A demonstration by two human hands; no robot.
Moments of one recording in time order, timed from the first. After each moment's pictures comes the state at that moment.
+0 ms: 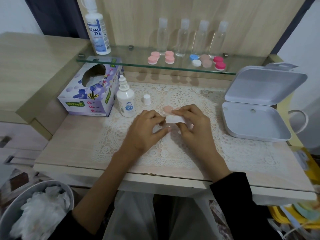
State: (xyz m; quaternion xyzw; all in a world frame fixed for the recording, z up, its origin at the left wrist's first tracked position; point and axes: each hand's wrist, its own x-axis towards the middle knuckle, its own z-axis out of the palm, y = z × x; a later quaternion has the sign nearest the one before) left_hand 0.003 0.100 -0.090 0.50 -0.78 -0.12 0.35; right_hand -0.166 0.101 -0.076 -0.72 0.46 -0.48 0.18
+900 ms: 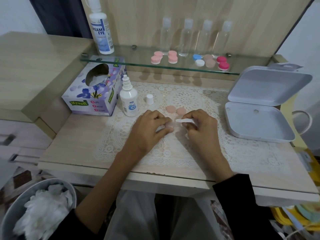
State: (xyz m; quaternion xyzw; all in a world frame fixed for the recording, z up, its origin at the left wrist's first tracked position) left_hand 0.005 0.103 -0.090 0.50 -0.79 -0.10 0.35; right_hand -0.171 0.099 -0.079 -0.67 0.53 -0.48 0.19
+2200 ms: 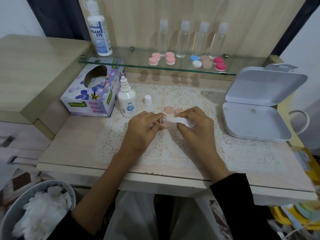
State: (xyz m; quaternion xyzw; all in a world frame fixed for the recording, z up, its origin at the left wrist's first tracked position) left_hand 0.005 0.111 -0.080 0.48 -0.74 -0.12 0.46; right_hand -0.167 0.107 -0.077 -0.70 0.46 -0.52 0.18
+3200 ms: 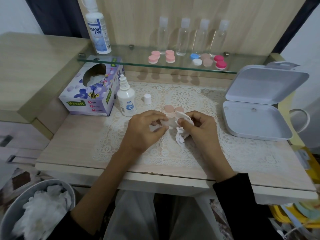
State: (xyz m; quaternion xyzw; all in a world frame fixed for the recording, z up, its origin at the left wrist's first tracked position) left_hand 0.004 0.110 -0.081 0.46 -0.74 -0.14 0.47; right_hand -0.171 0.107 -0.081 -0.49 0.45 -0.55 0.51
